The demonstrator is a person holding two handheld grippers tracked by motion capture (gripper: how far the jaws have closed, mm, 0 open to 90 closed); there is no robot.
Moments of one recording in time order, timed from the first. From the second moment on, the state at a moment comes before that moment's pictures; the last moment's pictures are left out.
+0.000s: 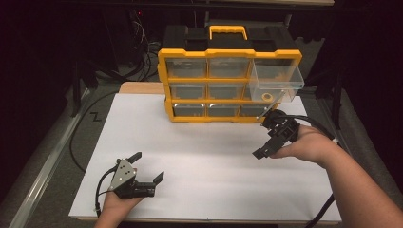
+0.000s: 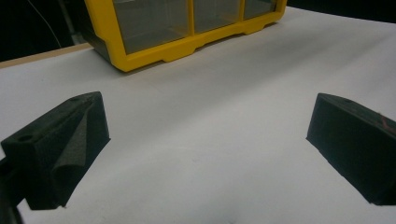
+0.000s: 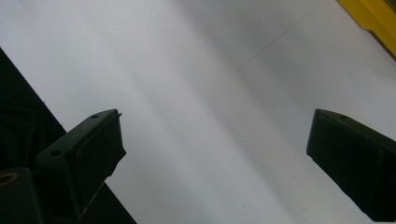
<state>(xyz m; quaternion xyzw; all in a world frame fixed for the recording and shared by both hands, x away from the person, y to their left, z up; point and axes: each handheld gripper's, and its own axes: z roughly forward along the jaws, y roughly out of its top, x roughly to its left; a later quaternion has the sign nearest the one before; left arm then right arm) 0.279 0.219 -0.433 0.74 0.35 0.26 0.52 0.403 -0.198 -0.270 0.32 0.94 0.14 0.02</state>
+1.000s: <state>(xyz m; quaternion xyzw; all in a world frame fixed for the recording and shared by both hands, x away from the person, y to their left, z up) 0.280 0.219 -0.434 0.74 0.35 0.26 0.51 0.388 -0.193 -0.389 0.33 0.93 0.14 0.03</state>
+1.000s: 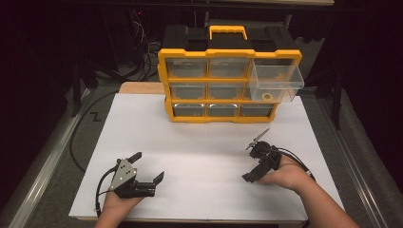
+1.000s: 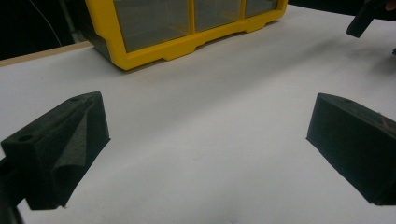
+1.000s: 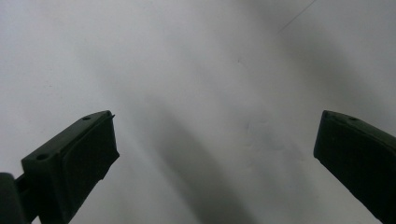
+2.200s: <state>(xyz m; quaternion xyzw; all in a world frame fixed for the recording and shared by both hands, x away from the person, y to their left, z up) 0.280 0.219 -0.434 0.74 0.36 0.26 0.51 0.348 -0.215 -0.422 0.36 0.84 0.38 0.13</state>
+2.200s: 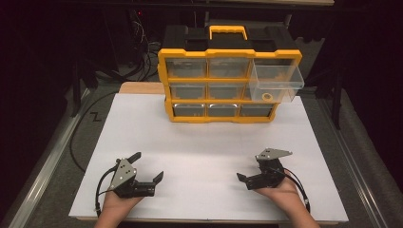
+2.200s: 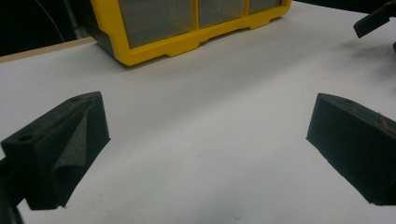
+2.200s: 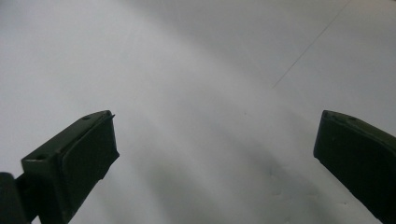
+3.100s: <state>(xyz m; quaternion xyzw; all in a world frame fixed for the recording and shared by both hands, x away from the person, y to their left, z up) 0.283 0.218 -0.436 0.74 0.38 0.25 0.49 0.336 -0.241 -0.426 0.40 0.76 0.49 0.17</state>
